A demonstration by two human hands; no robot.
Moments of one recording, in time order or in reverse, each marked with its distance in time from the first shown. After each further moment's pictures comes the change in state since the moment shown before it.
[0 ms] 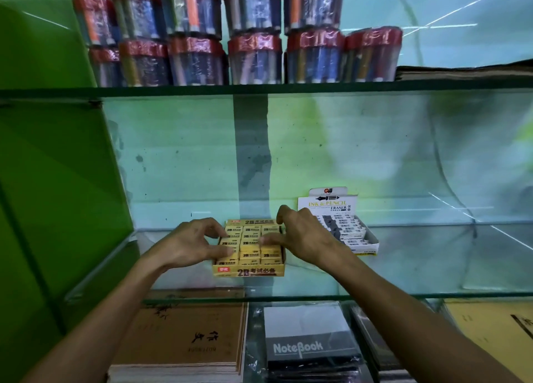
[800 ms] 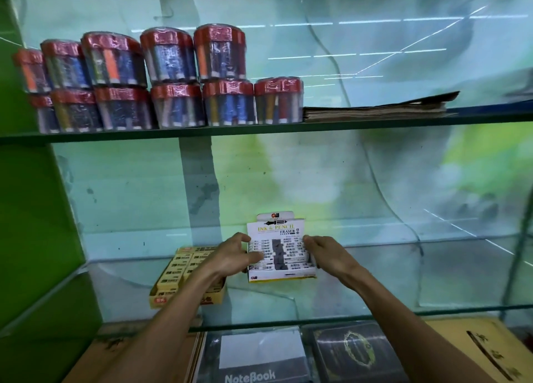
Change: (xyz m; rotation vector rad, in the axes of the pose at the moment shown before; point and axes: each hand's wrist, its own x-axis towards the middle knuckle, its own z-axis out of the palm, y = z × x) left_hand 0.065 0.123 0.099 -0.220 -0.057 -0.051; right_hand -0.029 0.155 -0.047 0.500 0.056 0.240
